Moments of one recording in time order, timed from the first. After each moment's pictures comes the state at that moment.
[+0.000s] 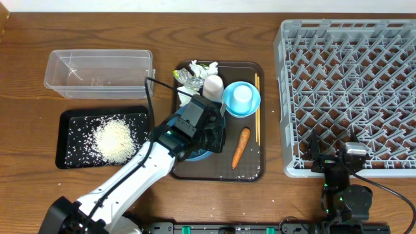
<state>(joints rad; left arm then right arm) -0.62 1.41 0.87 -0.45 0.28 -0.43 0.01 0.01 0.01 -0.06 0.08 0.08</state>
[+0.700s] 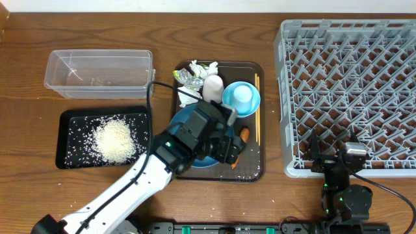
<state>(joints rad) -0.72 1.30 0.87 -0.44 0.31 -0.38 0.01 0.01 0.01 -0.06 0.08 0.08</state>
